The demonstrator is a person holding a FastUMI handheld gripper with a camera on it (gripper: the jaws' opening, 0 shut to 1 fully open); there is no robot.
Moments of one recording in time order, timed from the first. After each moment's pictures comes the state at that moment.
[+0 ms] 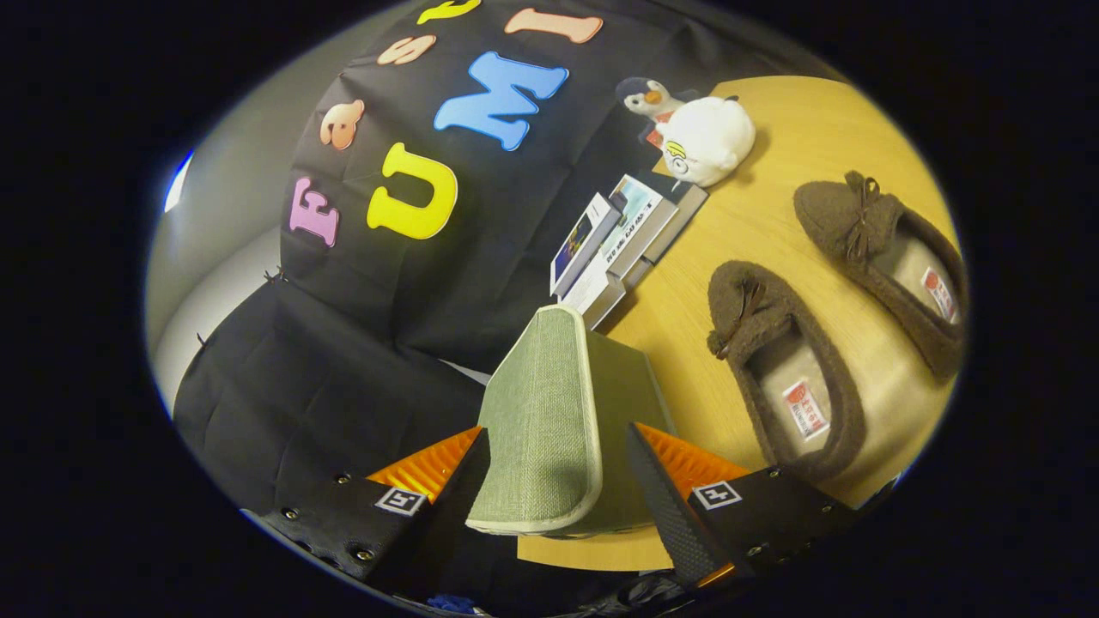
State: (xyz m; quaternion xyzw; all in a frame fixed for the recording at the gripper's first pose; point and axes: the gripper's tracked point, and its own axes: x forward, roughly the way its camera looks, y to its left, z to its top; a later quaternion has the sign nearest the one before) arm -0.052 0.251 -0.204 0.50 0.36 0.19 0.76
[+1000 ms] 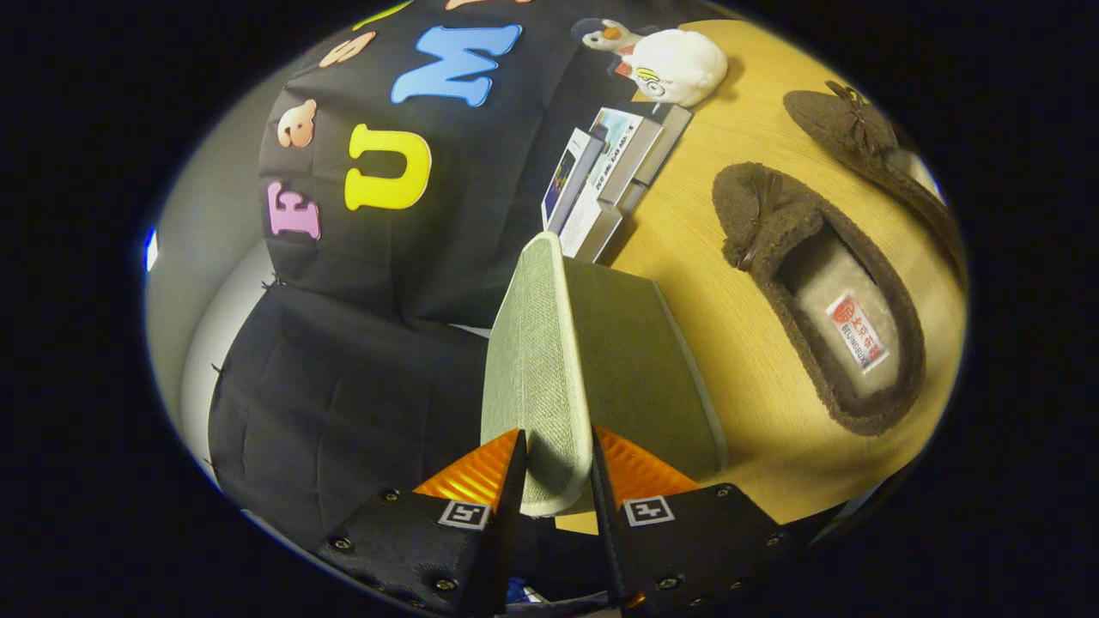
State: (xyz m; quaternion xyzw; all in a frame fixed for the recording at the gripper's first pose) arm -0.058 0.278 -0.207 0.55 0.41 0.23 0.70
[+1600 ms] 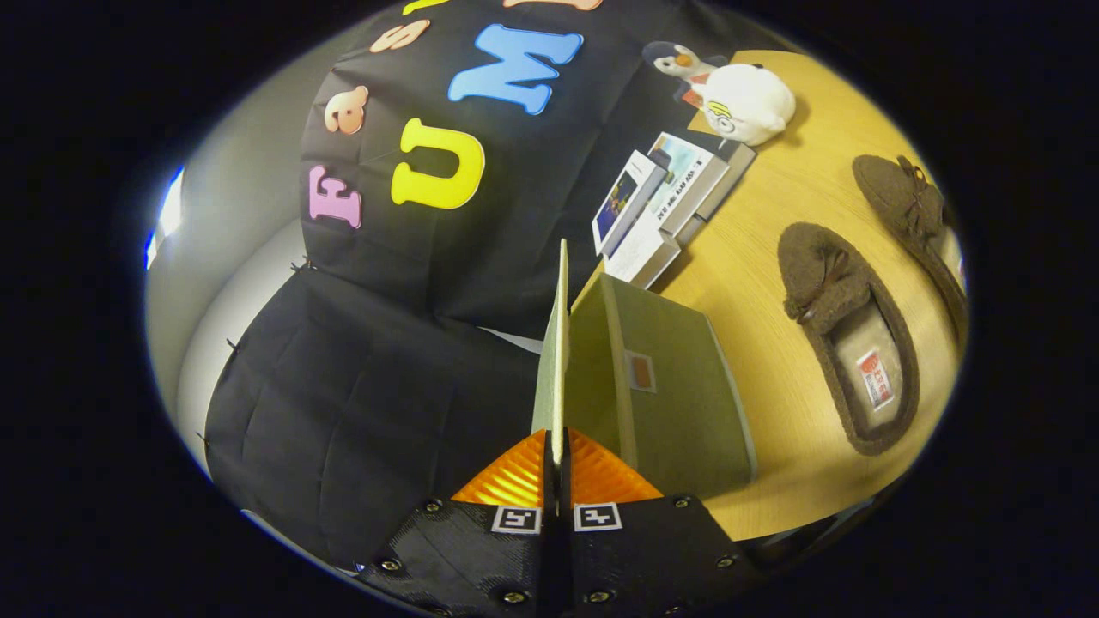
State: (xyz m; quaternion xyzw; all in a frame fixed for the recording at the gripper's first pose) arm -0.048 0.280 -0.144 0.51 0.37 0.27 0.73
